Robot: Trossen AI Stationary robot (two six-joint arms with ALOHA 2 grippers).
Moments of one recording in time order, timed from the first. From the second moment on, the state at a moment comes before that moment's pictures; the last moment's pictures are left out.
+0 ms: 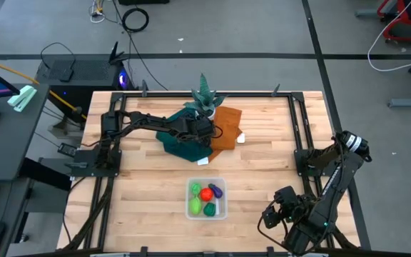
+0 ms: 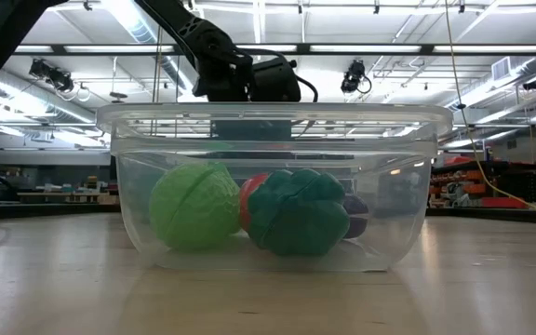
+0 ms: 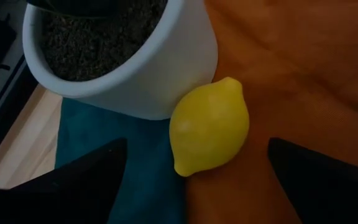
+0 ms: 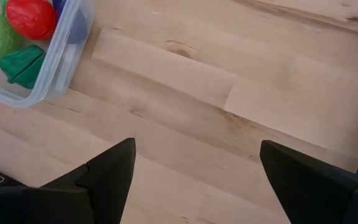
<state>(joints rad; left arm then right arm) 0.19 2.03 1.33 -0.45 -0.55 -0.29 0.98 1.69 1.47 -1.42 0.37 2.22</state>
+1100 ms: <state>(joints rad) 0.21 2.03 1.33 -0.41 -0.46 -0.26 0.96 1.69 1.47 -1.41 0.38 2.20</state>
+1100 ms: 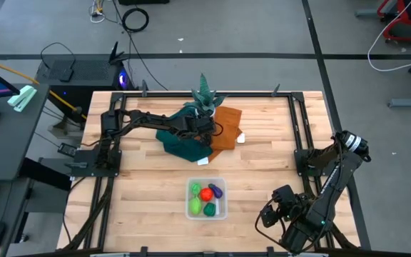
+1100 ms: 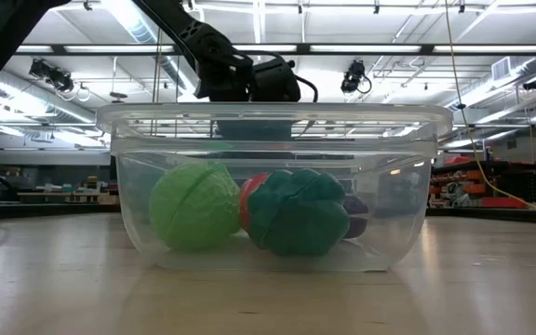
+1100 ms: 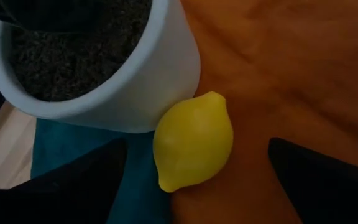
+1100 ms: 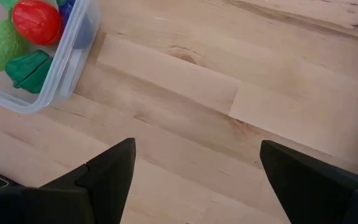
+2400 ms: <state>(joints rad) 0.21 2.09 1.33 -0.32 -0.50 -0.25 0.96 1.69 1.47 -1.38 0.38 2.19</state>
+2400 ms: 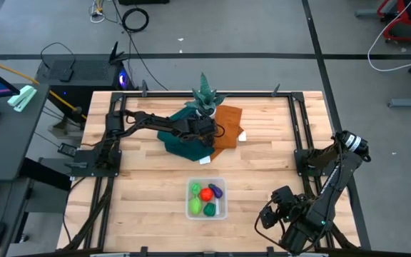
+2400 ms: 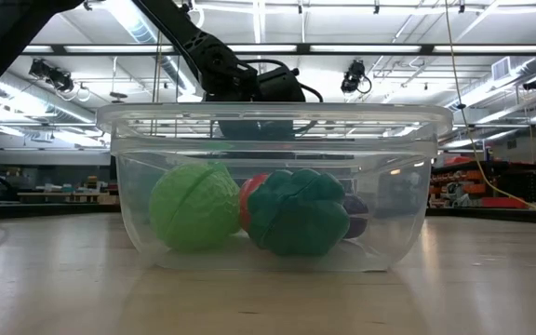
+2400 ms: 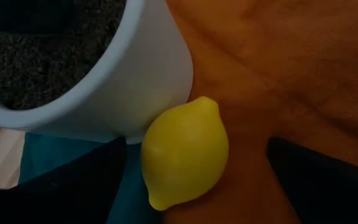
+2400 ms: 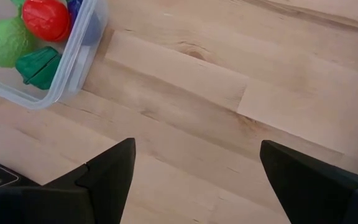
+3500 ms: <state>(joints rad) 0.27 2.09 1.34 -0.35 -0.29 -0.26 0.96 1.69 1.47 -1.36 0.39 2.19</state>
